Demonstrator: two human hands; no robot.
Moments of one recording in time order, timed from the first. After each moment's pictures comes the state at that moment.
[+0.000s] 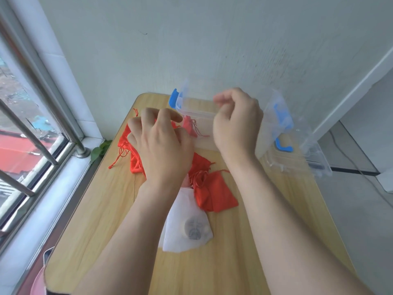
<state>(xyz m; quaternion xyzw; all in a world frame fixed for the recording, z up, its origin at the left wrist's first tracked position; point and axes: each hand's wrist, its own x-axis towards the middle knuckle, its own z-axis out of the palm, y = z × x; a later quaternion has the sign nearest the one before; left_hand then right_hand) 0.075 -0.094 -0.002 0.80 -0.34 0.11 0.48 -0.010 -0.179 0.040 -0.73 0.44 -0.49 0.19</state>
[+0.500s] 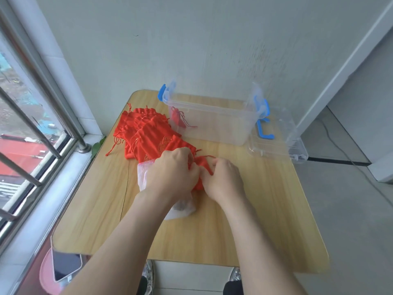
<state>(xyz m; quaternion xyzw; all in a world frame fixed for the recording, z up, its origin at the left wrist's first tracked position) 0.018 -0.050 -0.016 0.84 -0.47 -0.13 0.24 -0.101 -0.118 -0.034 -0.78 0.55 -0.13 0.28</state>
